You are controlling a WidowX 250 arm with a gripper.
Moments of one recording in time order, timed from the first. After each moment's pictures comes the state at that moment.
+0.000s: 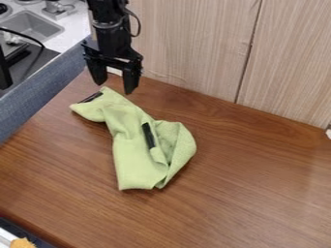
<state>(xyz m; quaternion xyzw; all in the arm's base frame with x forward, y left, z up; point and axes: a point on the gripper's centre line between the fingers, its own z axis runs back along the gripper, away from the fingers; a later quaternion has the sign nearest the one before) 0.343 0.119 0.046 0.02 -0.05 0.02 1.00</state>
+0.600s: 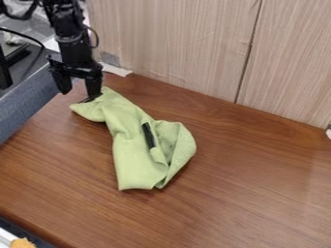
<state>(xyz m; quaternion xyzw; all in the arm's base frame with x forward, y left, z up) 0.339 0.195 -0.002 0.02 -0.01 0.07 1.00</state>
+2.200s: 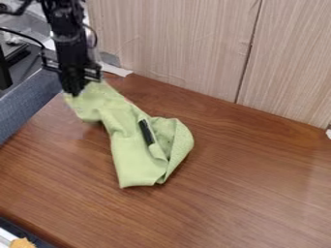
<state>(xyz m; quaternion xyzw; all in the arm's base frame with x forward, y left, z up) 0.324 0.180 0.028 0.07 -0.04 0.09 0.99</state>
